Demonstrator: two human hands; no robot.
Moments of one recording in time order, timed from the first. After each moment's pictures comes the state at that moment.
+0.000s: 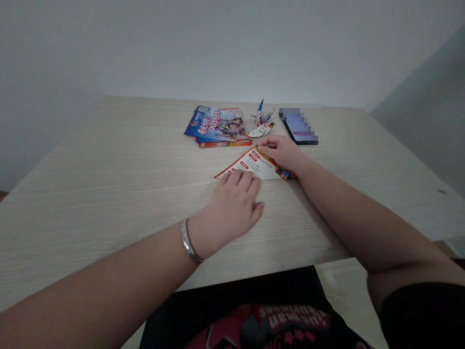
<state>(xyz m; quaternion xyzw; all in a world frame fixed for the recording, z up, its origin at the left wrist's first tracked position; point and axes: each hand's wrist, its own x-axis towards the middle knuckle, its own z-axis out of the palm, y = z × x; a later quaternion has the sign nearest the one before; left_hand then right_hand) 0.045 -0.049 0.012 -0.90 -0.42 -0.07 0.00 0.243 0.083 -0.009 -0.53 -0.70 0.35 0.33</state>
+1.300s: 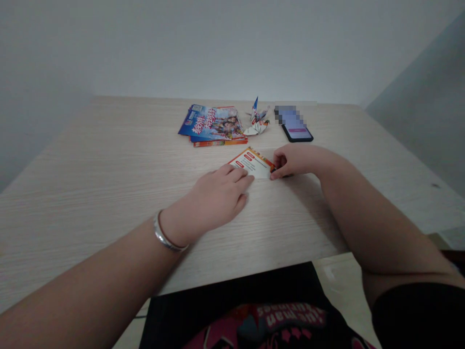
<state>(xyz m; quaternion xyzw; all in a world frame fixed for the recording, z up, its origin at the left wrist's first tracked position) 0.028 -0.025 0.028 -0.94 -0.35 -0.02 0.00 0.273 0.058 0.048 -0.60 -0.77 0.20 -0.10</state>
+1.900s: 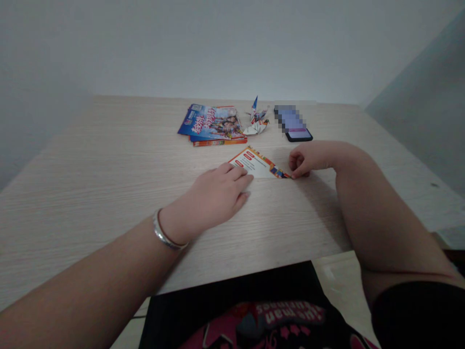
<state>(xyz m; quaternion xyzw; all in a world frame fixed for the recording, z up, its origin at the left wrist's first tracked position) 0.027 -0.024 0.027 -0.94 -0.35 -0.02 0.00 0.326 0.069 0.047 -0.58 -0.75 0.28 -0.15</state>
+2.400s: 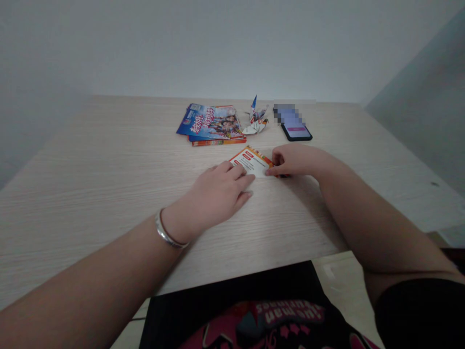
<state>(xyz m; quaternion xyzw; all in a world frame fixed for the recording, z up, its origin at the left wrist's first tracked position) 0.028 -0.023 0.026 -0.93 -0.36 -0.01 0.00 0.269 0.050 0.047 -0.61 -0.77 0.18 -0.10</state>
